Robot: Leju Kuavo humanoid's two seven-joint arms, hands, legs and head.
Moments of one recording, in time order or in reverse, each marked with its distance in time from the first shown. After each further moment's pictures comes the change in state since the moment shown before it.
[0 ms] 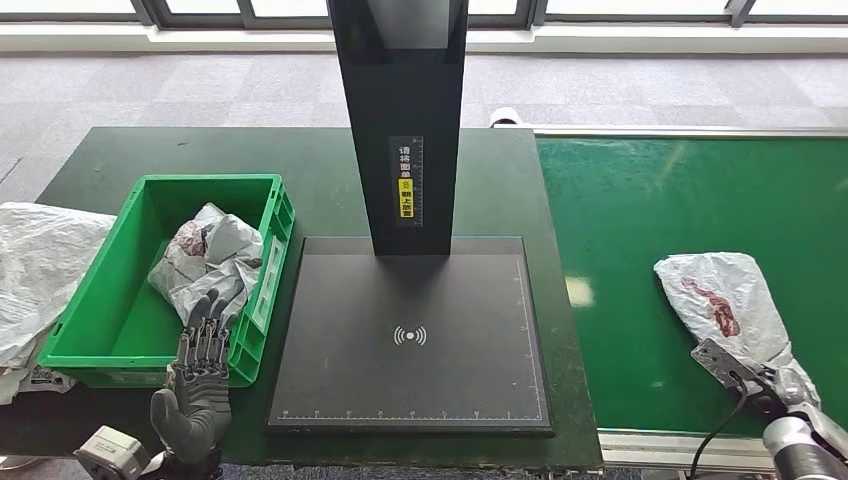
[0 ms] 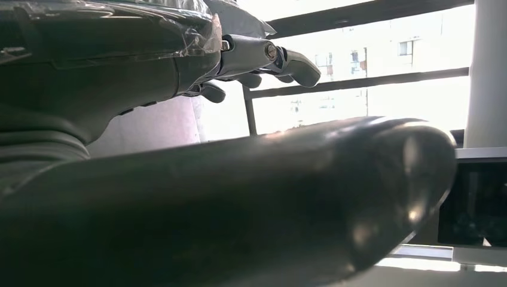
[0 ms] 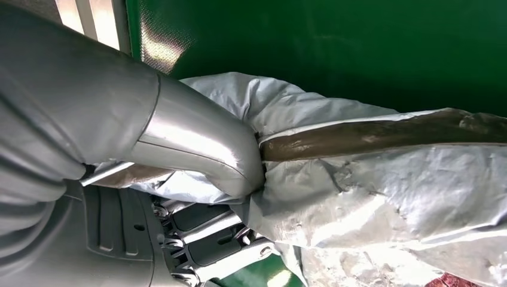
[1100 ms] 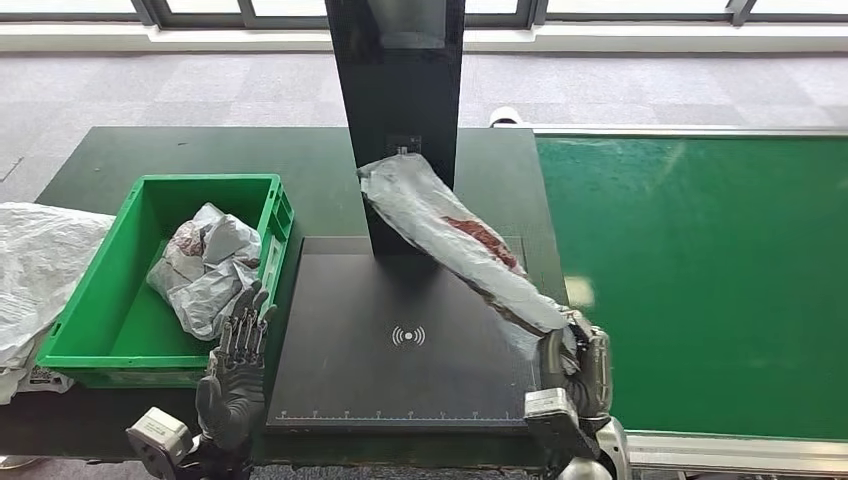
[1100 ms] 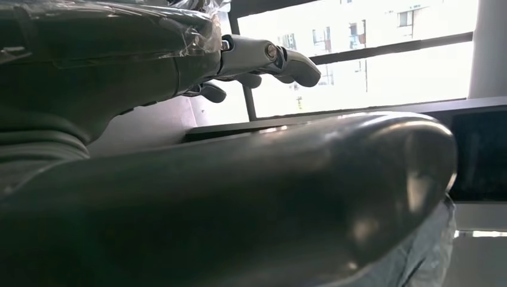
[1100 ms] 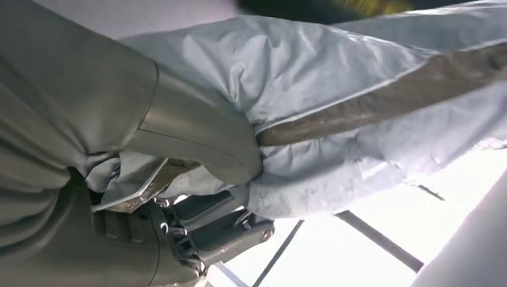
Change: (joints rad) left arm -0.047 0.018 -0.109 0.074 -0.035 0.052 0.000; right arm 0.548 0.530 0.640 -1.160 -0.669 -0.394 -0.470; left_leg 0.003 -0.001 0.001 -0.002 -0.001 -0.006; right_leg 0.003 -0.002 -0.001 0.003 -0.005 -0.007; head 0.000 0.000
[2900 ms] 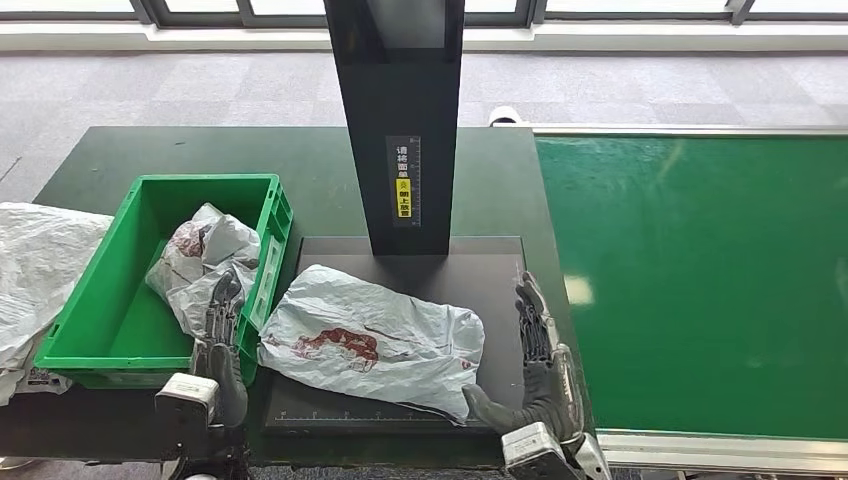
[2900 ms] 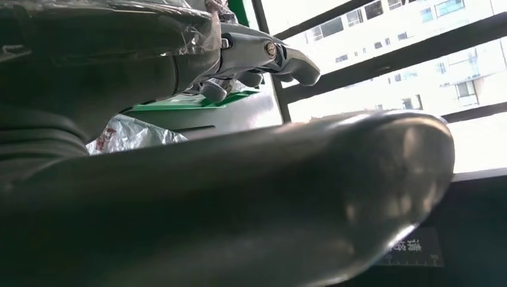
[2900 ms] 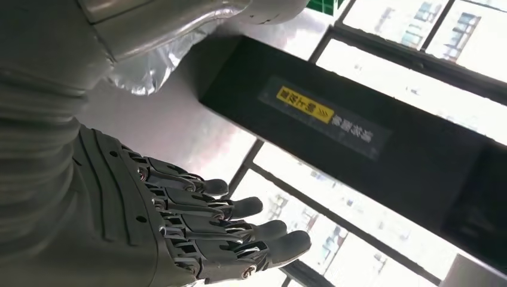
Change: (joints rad) left arm 0.014 0.002 -0.100 -0.094 -0.183 0.408 0.234; right arm 0.151 0.116 0.013 -0.230 0.078 0.323 0.027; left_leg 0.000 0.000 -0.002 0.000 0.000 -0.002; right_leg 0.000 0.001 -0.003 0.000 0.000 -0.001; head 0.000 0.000
